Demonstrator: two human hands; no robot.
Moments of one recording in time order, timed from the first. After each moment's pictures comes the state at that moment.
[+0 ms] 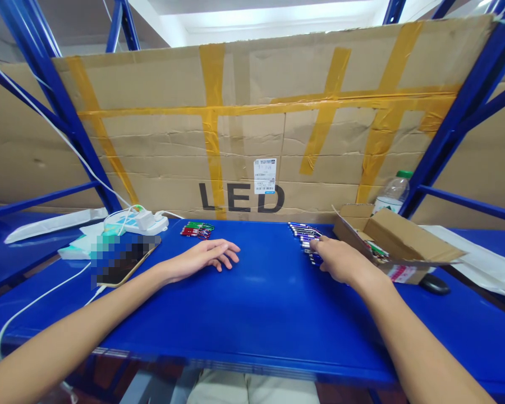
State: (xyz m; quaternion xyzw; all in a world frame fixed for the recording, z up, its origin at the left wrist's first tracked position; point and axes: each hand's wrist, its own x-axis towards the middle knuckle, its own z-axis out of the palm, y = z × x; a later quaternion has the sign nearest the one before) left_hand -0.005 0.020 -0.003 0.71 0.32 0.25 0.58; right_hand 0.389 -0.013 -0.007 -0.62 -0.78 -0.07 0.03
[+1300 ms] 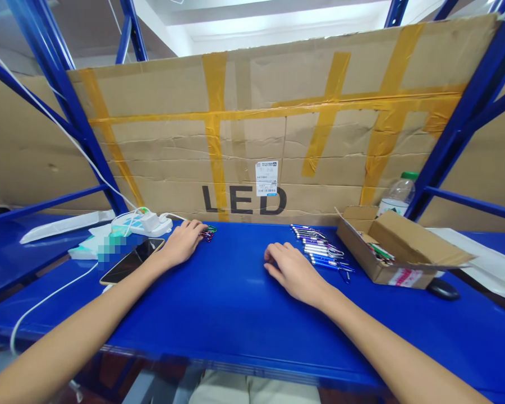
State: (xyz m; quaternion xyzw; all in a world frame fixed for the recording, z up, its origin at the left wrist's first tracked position) left_hand -0.062 0.075 -0.016 0.84 0.52 0.13 -0.08; right_hand 0.286 -0.031 -0.015 -0.47 -0.86 0.01 0.20
